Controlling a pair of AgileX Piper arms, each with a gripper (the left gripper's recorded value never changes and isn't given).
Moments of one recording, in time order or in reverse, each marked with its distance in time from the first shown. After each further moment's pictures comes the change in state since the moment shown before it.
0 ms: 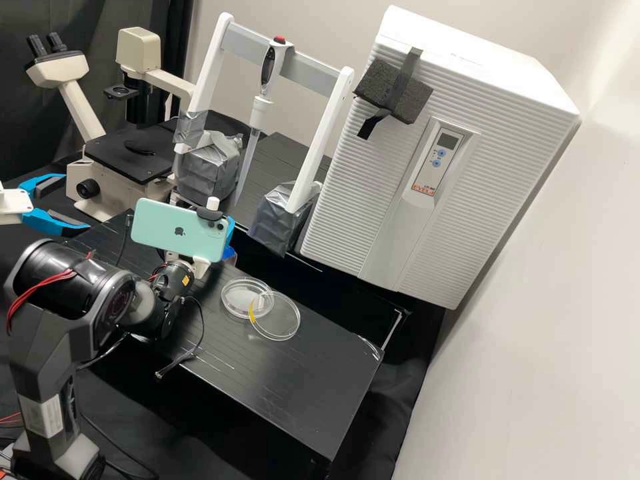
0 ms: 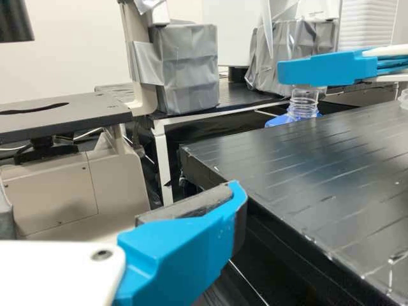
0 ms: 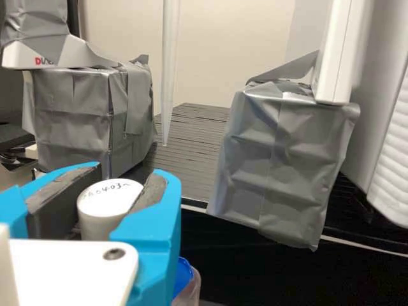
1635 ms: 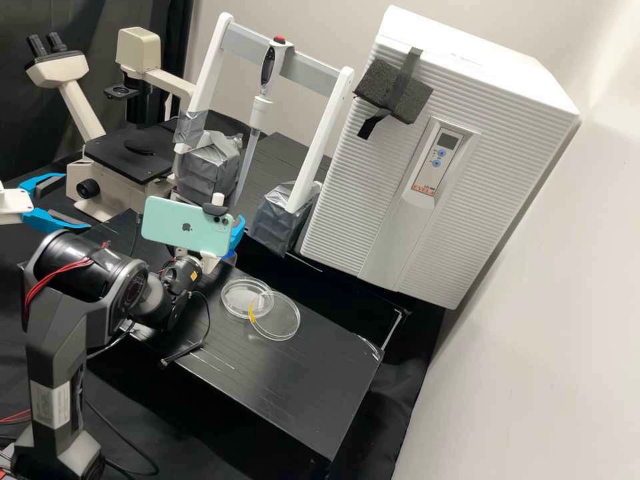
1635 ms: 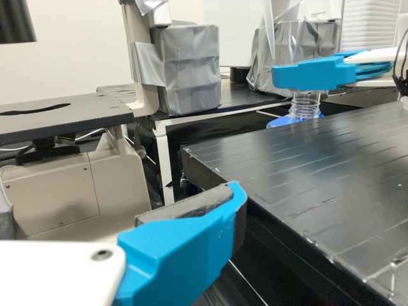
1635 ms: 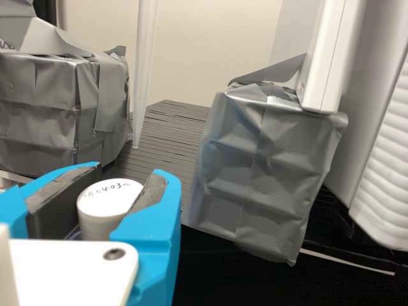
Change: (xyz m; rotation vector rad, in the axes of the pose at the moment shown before) left arm 0.000 0.000 0.001 0.000 0.007 0.004; right arm 0.022 -0.001 0.009 -0.066 -0.043 0.028
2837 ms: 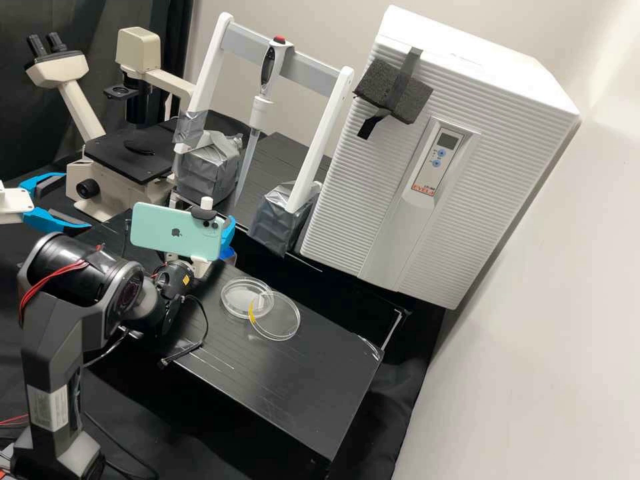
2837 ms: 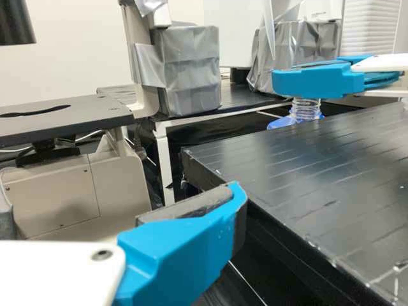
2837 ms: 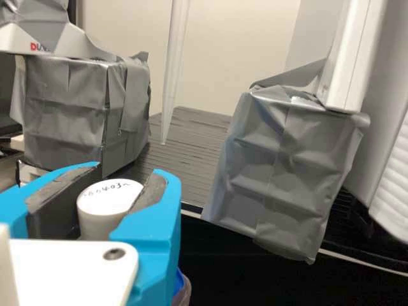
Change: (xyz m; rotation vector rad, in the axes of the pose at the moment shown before) left arm 0.002 0.002 0.000 0.003 -0.001 0.007; right arm -0.012 -0.010 -0.003 -0.009 0.012 -0.054
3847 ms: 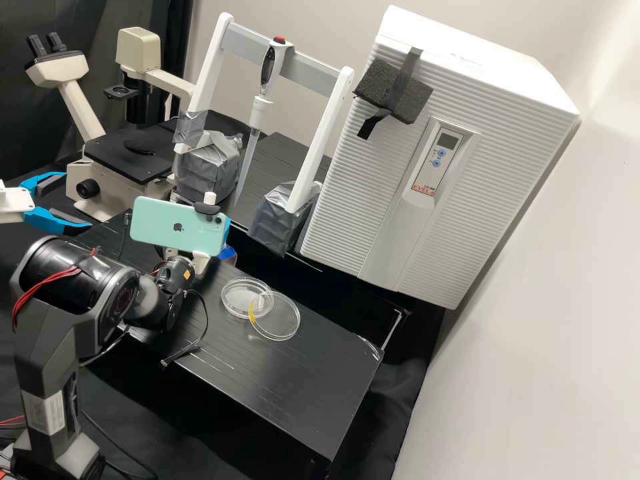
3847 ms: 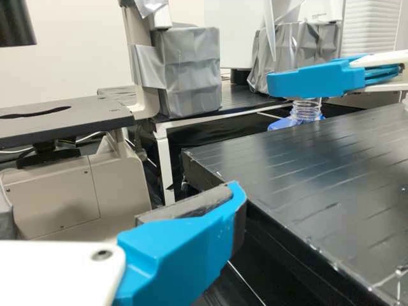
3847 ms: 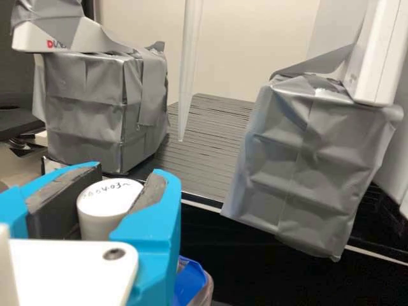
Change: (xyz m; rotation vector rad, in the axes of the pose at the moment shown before) left arm 0.000 0.000 0.000 0.000 0.000 0.000; right arm 0.002 0.008 -0.007 0.039 0.030 -0.041
